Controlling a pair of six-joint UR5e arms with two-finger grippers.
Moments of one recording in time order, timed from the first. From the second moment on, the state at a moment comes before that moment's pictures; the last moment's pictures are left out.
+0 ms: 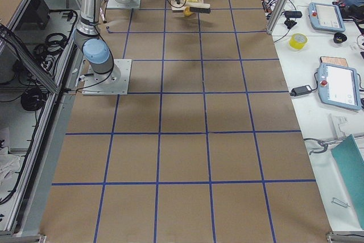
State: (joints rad) left arm -1.07 -1.70 -2.15 -0.93 1.31 2.02; right arm 2.21 -1.11 1.56 -2.04 -1.42 0.98
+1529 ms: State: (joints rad) left arm -1.15 -1.74 -2.15 -0.92 1.41 2.01; right arm 2.16 -1.06 1.58 -2.13 -1.62 0.47
